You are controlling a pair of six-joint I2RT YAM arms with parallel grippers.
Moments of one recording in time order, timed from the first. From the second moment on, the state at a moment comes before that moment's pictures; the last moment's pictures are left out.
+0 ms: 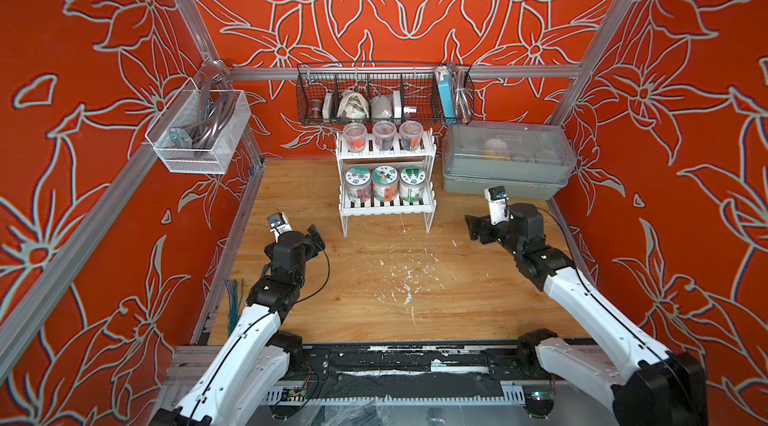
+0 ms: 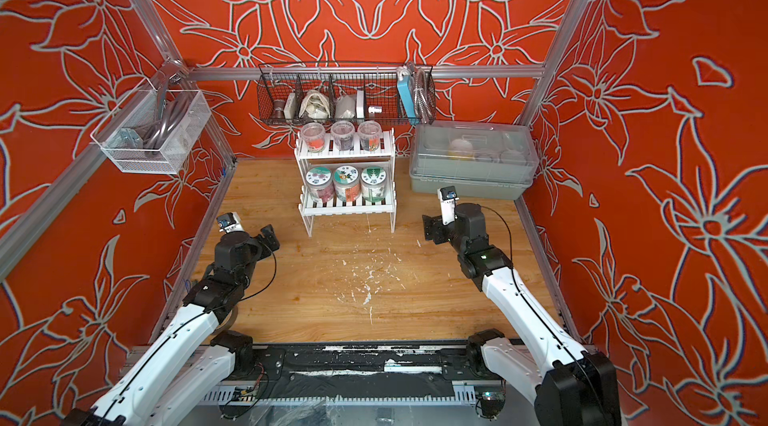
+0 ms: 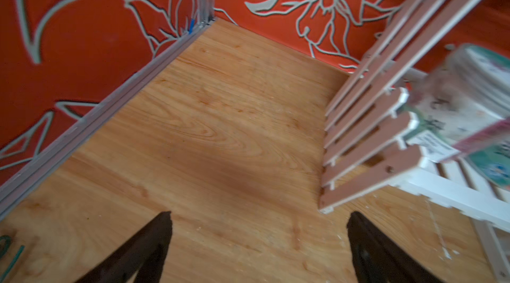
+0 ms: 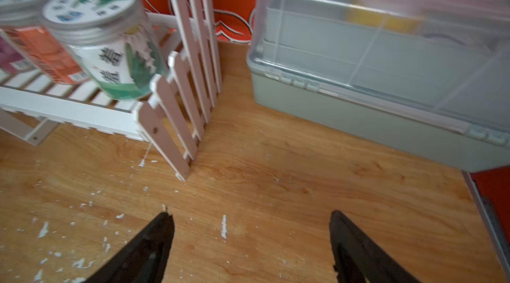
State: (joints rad) left arm -0.13 0.75 0.44 -0.15 -0.43 -0.43; right arm 0.28 1.00 0.66 -0.14 0.04 0.00
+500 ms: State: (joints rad) left arm 0.03 1.17 0.24 0.46 -0.39 -0.25; right arm 0.07 1.24 0.50 0.20 0.16 -0.03
